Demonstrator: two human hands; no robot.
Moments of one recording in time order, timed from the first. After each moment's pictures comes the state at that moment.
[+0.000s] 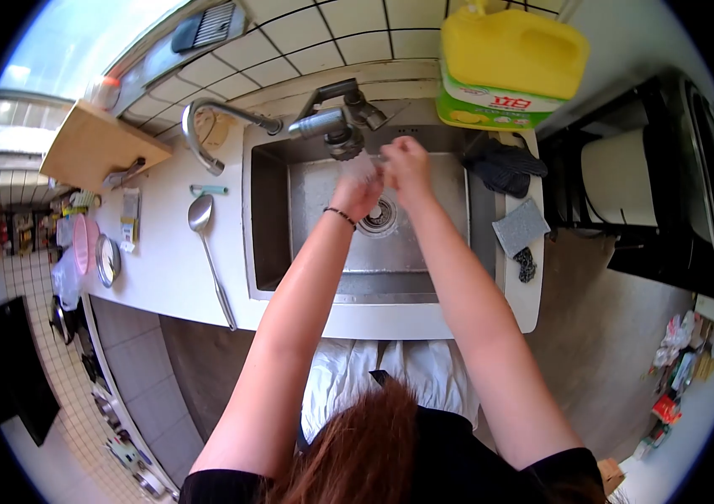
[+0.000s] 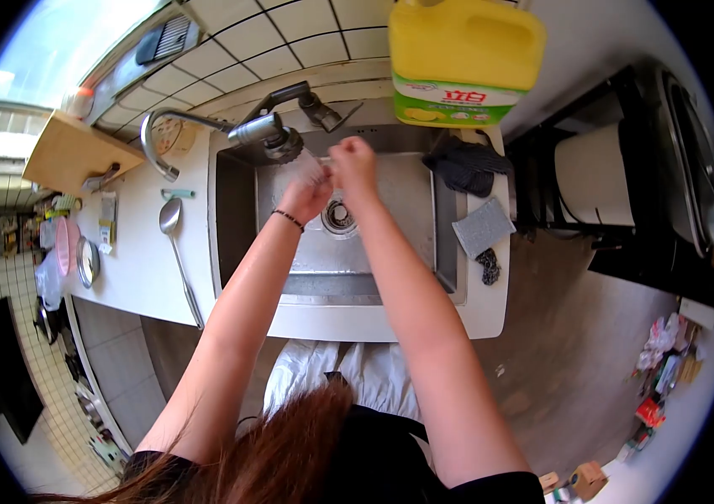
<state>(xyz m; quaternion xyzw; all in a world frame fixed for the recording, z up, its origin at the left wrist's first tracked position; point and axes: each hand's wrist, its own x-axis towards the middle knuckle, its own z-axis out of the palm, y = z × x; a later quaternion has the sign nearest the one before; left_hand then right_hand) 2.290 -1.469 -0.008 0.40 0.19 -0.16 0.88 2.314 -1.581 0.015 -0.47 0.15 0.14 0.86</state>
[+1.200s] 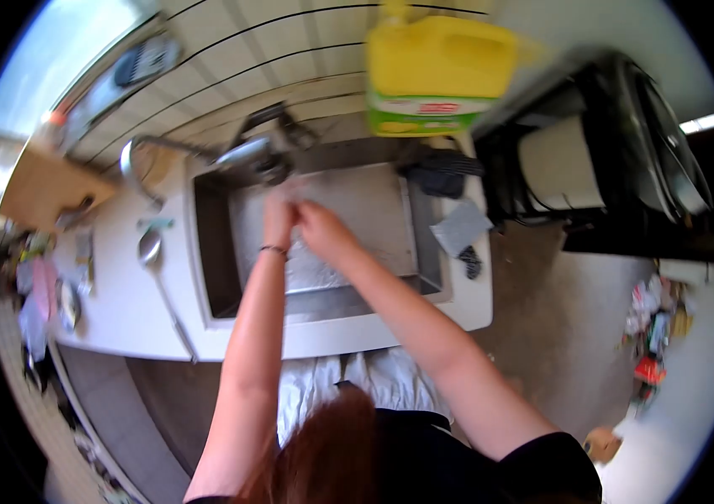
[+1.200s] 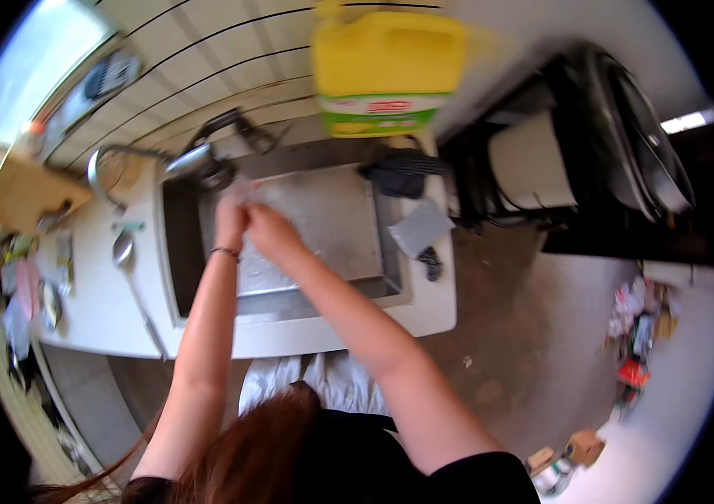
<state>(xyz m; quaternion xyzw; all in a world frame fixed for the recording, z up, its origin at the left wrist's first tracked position) 2.276 -1.453 -0.009 0.72 0.19 -0.04 0.67 2.255 -1.568 0.012 -0.79 -0.14 0.09 0.59</state>
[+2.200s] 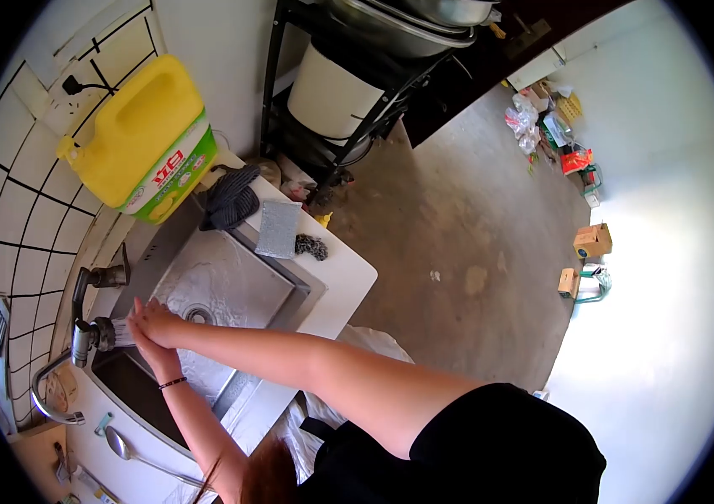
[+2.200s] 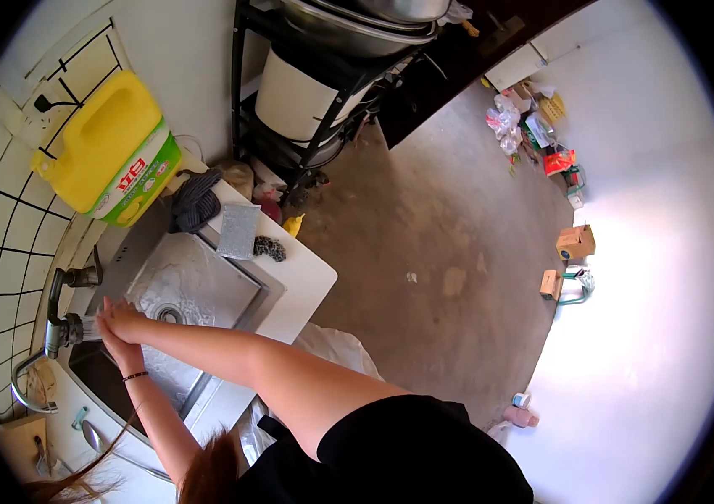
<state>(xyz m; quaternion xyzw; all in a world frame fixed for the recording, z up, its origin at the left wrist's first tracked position) 2.278 -1.465 -0.015 0.46 0.14 -0.19 0.86 2.286 -1.538 -0.025 -0.83 0.02 0.08 0.55</state>
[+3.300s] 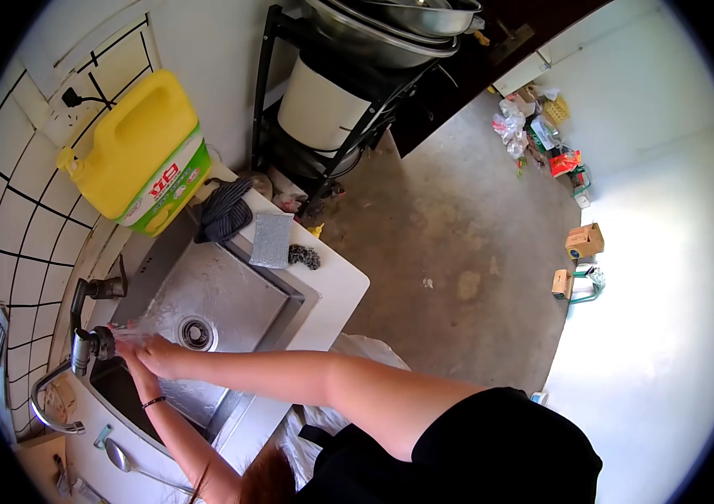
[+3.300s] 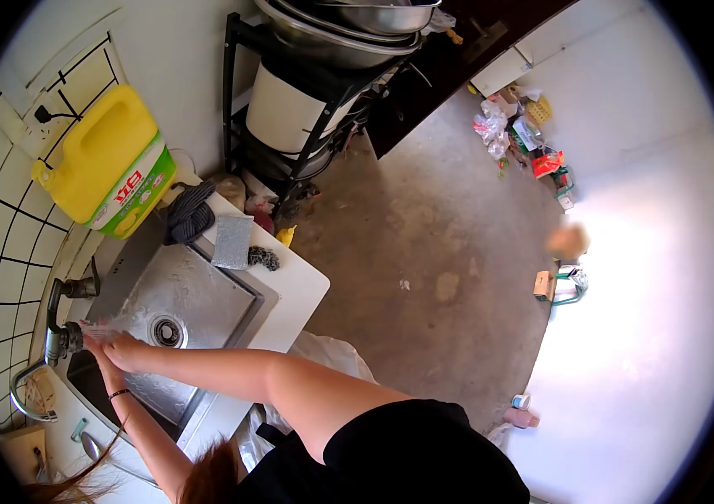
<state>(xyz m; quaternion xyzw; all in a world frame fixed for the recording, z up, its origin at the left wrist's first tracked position) 2.295 -1.409 -0.036 0.65 0.05 -0.16 0.74 2.252 -1.546 0.039 -0.72 0.02 0.18 0.67</state>
